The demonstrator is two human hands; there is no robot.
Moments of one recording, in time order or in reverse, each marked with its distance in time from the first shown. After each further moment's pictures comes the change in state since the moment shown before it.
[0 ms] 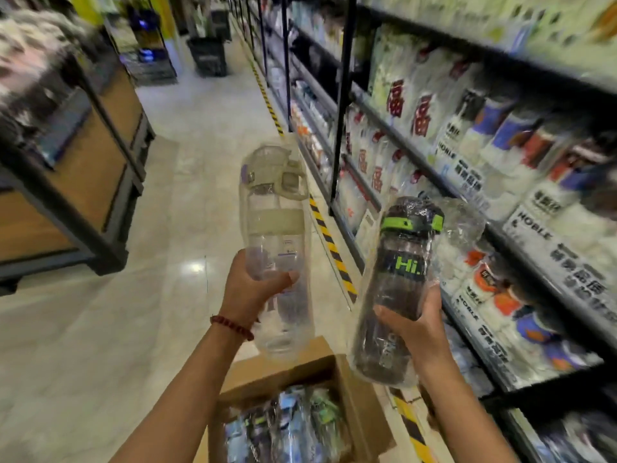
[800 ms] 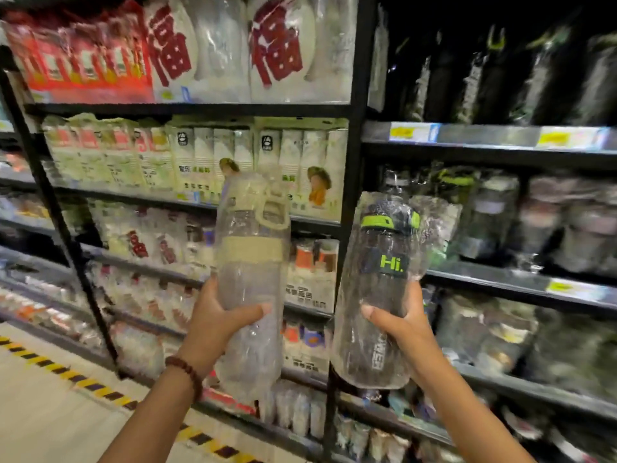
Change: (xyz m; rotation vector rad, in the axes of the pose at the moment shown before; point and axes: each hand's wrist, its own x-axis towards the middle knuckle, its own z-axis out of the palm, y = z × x) left_hand -0.095 0.179 0.127 -0.197 -0.869 0.400; right_hand -0.226 -0.123 -0.126 0.070 0.737 -0.430
